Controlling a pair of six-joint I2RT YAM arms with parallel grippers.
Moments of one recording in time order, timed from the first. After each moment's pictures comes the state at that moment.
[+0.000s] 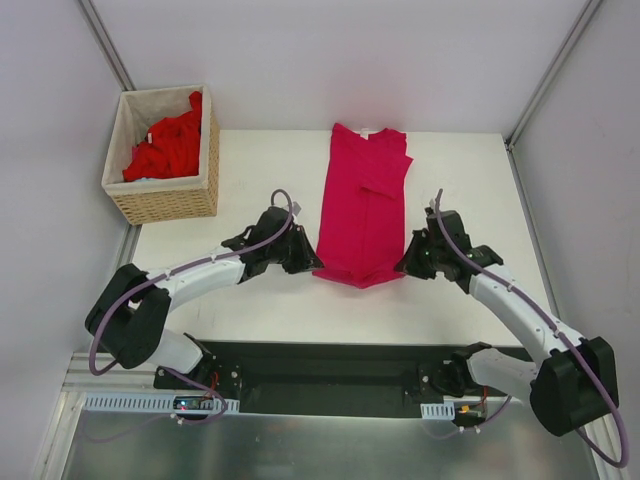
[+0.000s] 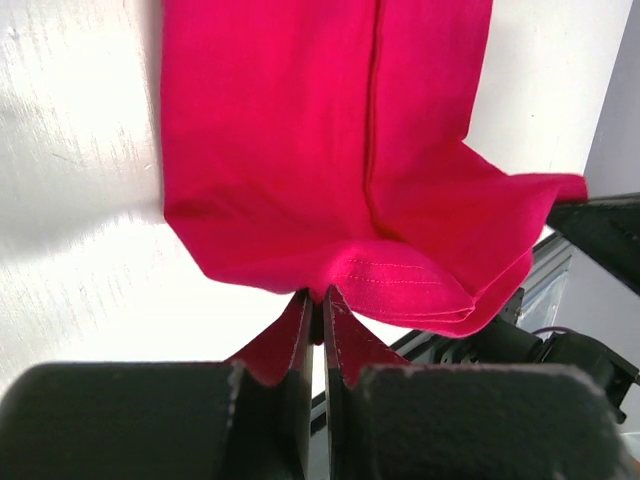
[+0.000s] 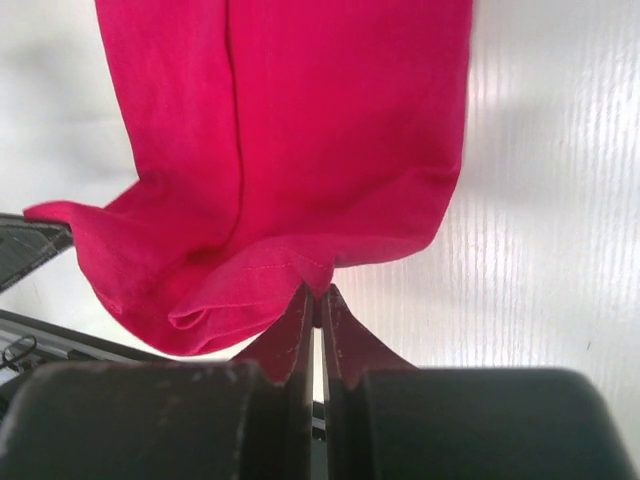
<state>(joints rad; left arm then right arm) -0.66 1.42 0.77 -0.09 0.26 -0.91 0.41 1.09 0.73 -0.55 -0.13 0.65</state>
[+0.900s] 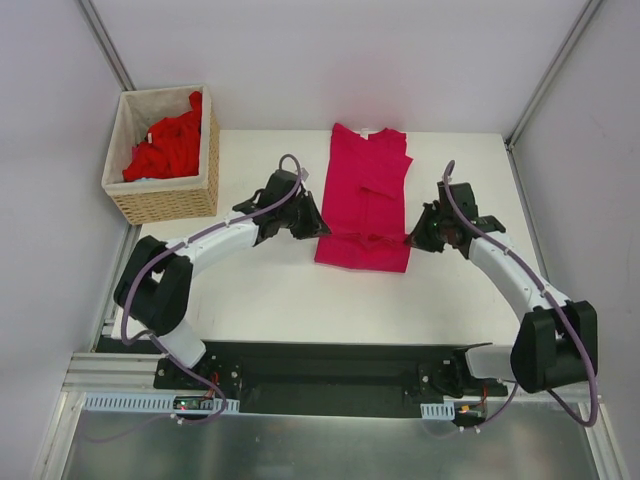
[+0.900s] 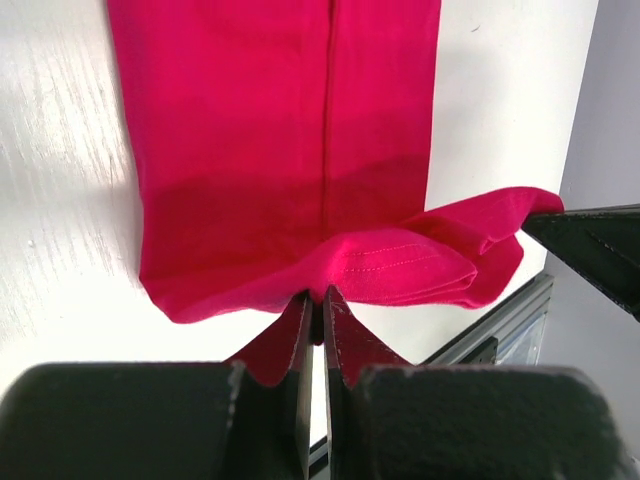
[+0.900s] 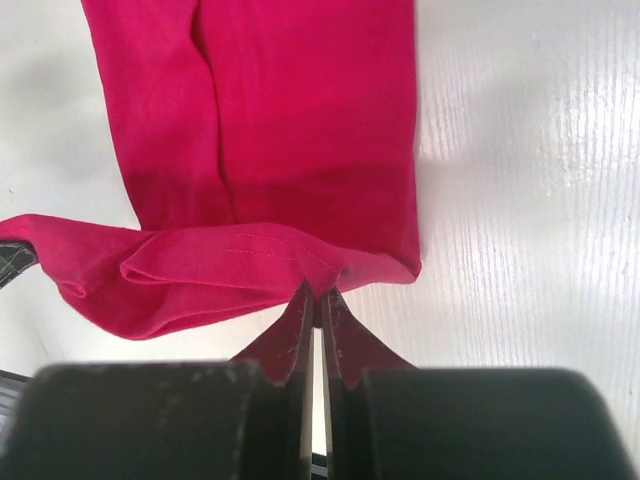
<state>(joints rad) -0.57 1.63 1.09 -0.20 0.30 -0.83 0.25 1.29 0.93 -0.55 -0.16 0.58</state>
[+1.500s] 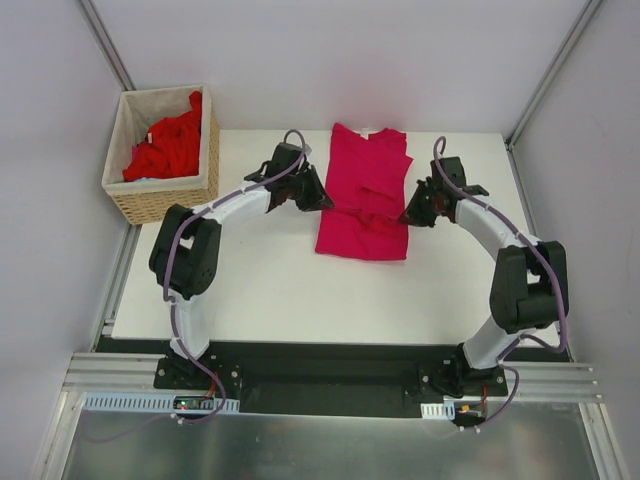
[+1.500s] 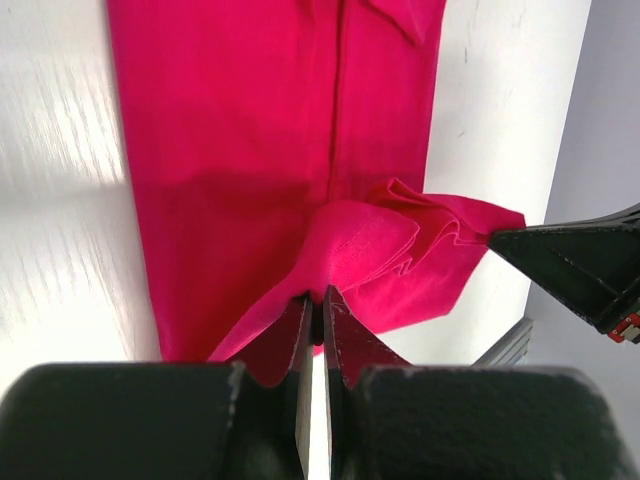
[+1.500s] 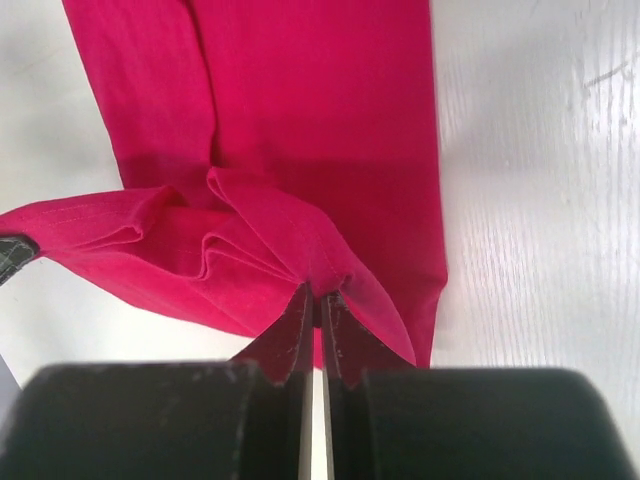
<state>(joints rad) -0.47 1.92 1.41 -0.22 0.39 -0.79 0.19 1.64 1.17 -0.49 -0.21 0.58</state>
